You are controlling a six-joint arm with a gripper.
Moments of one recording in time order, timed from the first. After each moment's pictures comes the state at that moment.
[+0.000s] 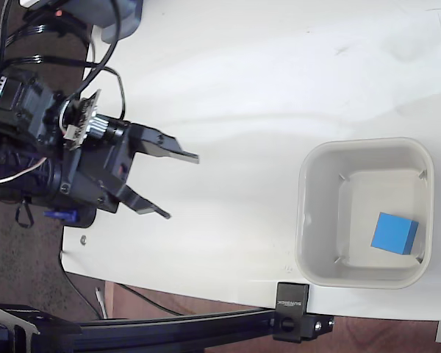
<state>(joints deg) -4.5 121.6 124.3 39.6 16.5 3.3</state>
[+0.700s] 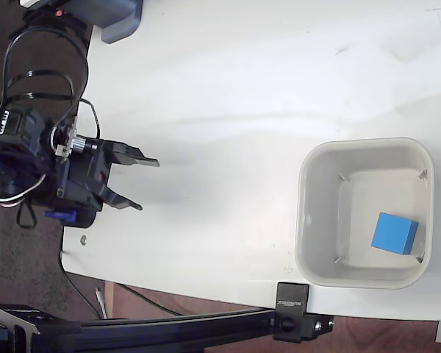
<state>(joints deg) -13.3 173.4 171.8 45.3 17.8 6.3</state>
